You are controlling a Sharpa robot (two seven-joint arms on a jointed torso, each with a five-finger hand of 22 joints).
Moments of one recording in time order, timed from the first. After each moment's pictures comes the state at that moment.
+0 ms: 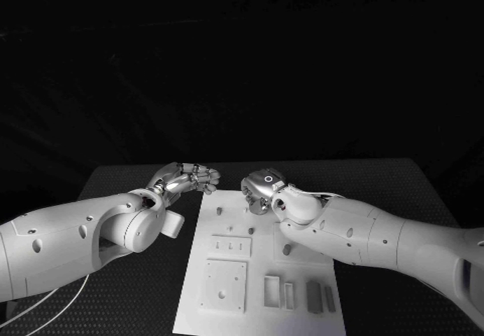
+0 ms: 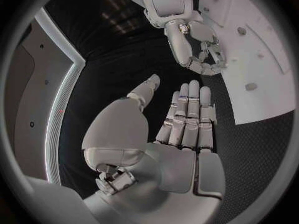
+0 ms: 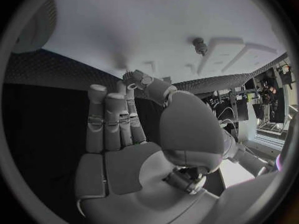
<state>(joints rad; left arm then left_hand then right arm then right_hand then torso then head) 1.34 -0.83 -0.18 1.50 -0.14 -0.35 0.30 1.12 -0.08 0.37 -0.20 0.11 0.79 0.19 0.31 0.43 1.15 0.14 0.08 0.09 0.95 0.11 0.43 0.52 0.07 0.64 0.01 0.72 0.99 1.24 -0.35 -0.17 1.01 -1.85 -0.48 -0.22 1.17 -0.24 0.84 -0.27 0.05 0.96 0.14 0.34 0.50 1.24 0.08 0.07 0.30 1.32 -0.04 1.10 0.77 0.23 1.24 -0.01 0.80 1.31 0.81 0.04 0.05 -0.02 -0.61</state>
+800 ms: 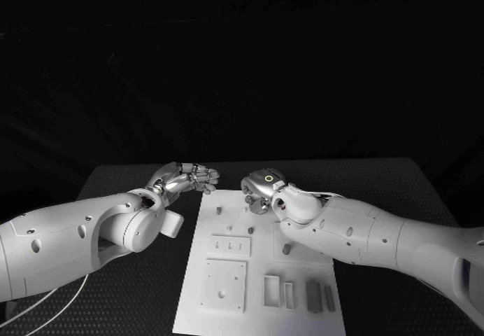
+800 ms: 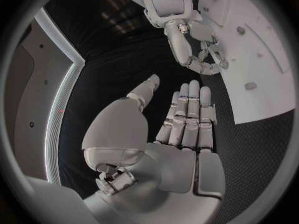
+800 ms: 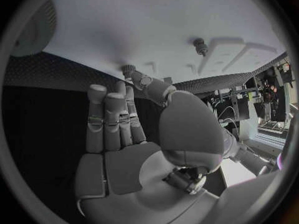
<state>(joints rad) 1.34 -0.83 -0.18 1.50 -0.14 -0.35 0.30 1.11 -0.08 0.37 -0.20 0.11 0.79 0.19 0.31 0.43 1.15 0.14 0.08 0.09 0.95 0.11 0.43 0.52 0.06 0.64 0.01 0.72 0.99 1.24 -0.35 -0.17 1.01 -1.84 -0.48 -0.22 1.17 -0.25 0.85 -0.26 0.05 0.95 0.14 0.34 0.50 1.23 0.08 0.07 0.29 1.32 -0.04 1.10 0.77 0.22 1.24 0.00 0.80 1.31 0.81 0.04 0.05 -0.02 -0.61</state>
